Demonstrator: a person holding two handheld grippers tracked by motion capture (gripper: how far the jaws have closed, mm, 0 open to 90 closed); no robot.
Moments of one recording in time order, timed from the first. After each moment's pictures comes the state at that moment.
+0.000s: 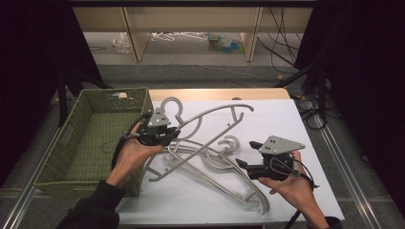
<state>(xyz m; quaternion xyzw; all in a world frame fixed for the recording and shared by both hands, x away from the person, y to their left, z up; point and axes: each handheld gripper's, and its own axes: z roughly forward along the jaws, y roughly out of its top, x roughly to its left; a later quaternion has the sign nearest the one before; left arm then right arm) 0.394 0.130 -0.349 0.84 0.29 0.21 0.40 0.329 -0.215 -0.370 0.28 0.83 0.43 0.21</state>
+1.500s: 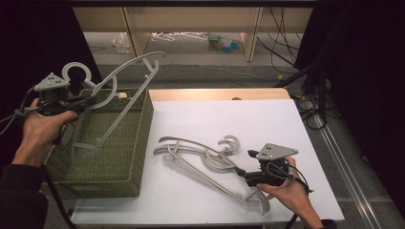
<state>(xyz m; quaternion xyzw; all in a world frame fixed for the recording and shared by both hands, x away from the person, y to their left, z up) 0.414 0.334 -0.283 0.74 0.44 0.31 0.41 0.332 -0.218 -0.403 0.30 0.84 0.42 0.18</state>
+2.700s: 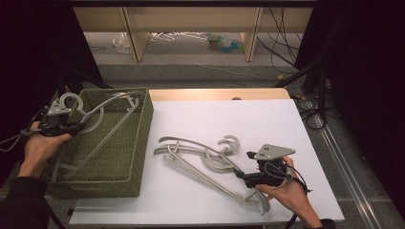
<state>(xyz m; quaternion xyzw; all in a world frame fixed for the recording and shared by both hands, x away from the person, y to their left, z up) 0.419 0.380 -0.370 0.77 0.48 0.30 0.28 0.334 -0.216 -0.408 0.30 0.84 0.42 0.17</state>
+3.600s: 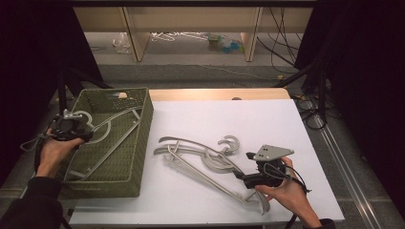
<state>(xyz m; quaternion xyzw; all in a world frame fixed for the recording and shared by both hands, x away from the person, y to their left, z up) 0.428 0.373 -0.401 0.75 0.54 0.28 0.25 0.334 -0.215 -0.411 0.30 0.85 0.41 0.16</state>
